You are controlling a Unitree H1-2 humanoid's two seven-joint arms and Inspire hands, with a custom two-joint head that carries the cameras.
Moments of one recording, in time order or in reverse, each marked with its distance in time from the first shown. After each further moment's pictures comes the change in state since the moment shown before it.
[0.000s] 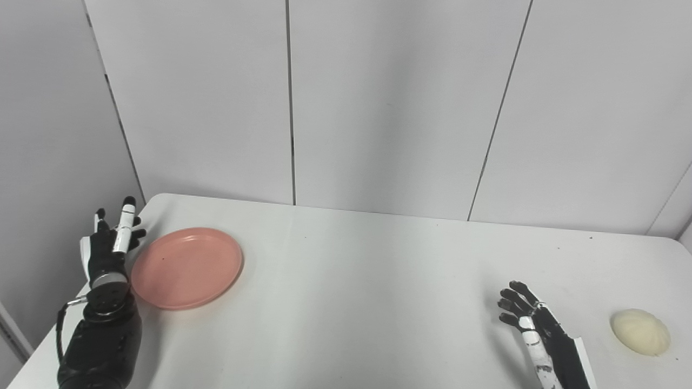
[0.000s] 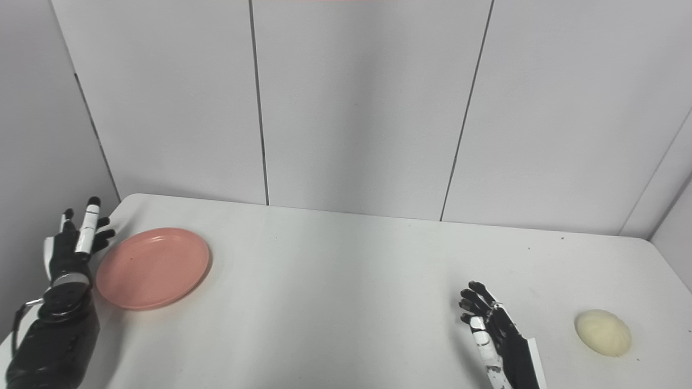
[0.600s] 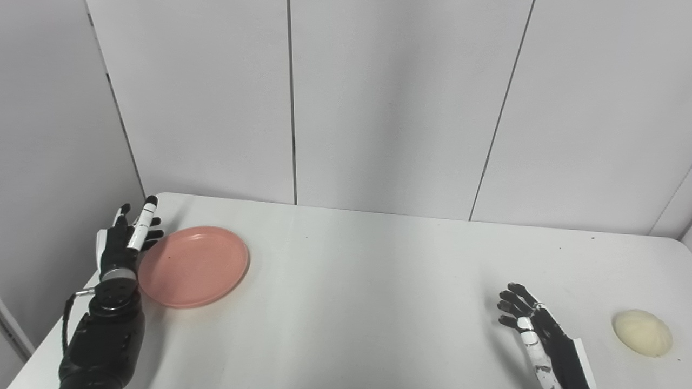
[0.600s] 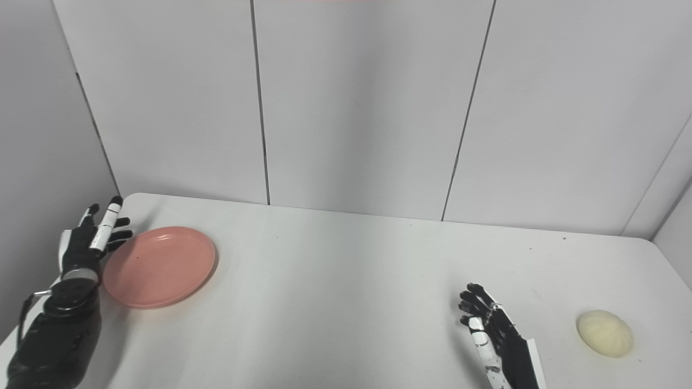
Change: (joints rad) left arm 0.000 0.002 -0.033 -0.025 0.018 0.044 -0.085; right arm 0.002 0.001 0.002 -0.006 -0.009 0.016 -0.004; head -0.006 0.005
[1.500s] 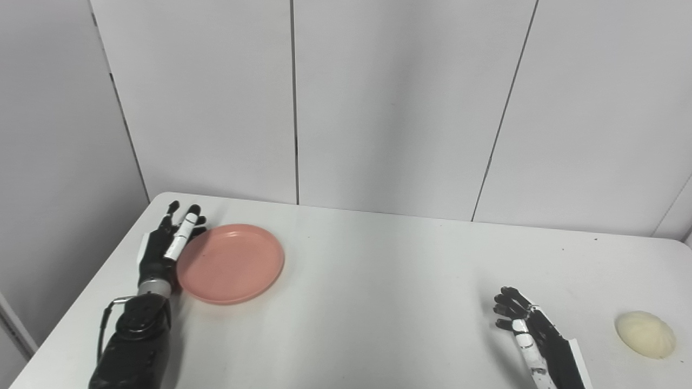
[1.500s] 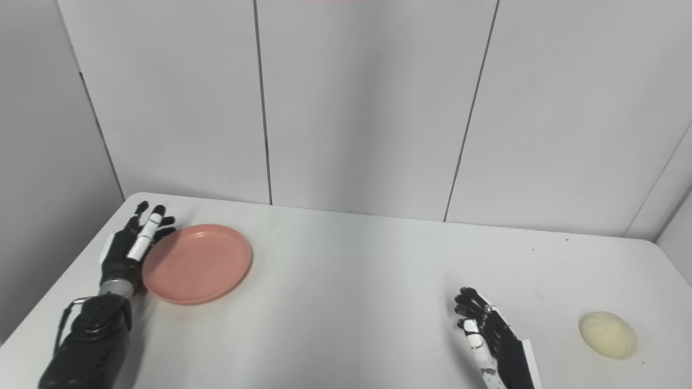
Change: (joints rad) left arm 0.024 -0.098 -0.068 0.032 -0.028 -0.249 -0.157; right arm 0.006 0.001 0.019 -0.011 -0.063 0.005 -0.005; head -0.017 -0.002
